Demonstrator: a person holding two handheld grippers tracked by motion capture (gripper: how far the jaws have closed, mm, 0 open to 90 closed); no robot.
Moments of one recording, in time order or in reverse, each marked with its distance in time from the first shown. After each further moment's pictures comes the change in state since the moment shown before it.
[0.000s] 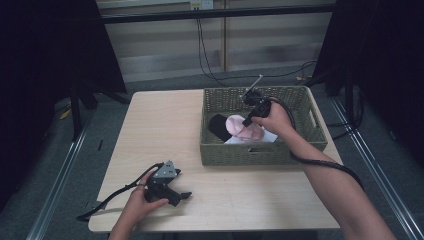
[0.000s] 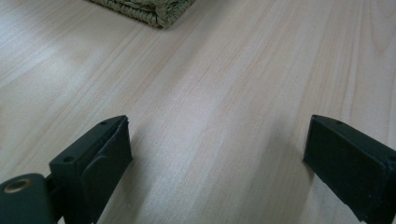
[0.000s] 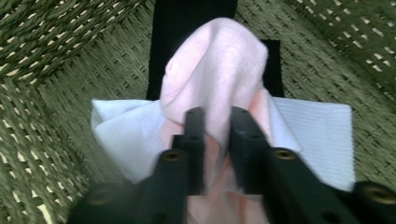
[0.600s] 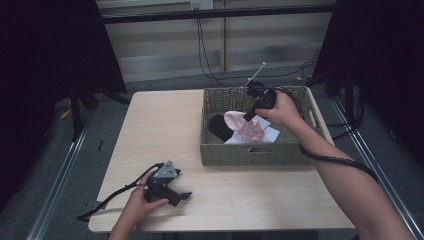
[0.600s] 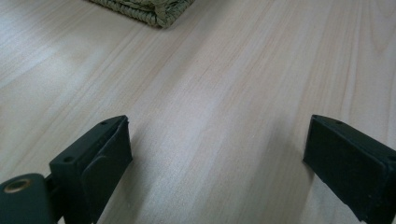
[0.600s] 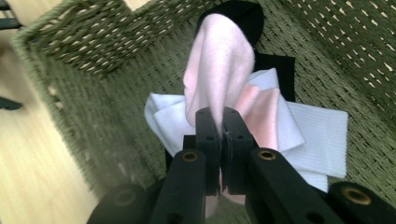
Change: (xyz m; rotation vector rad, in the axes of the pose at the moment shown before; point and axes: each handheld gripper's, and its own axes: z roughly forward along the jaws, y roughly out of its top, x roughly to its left) left arm 0.000 0.000 0.000 0.000 0.000 0.001; right arm 0.016 0.010 -0.054 -0.003 0.065 -0.067
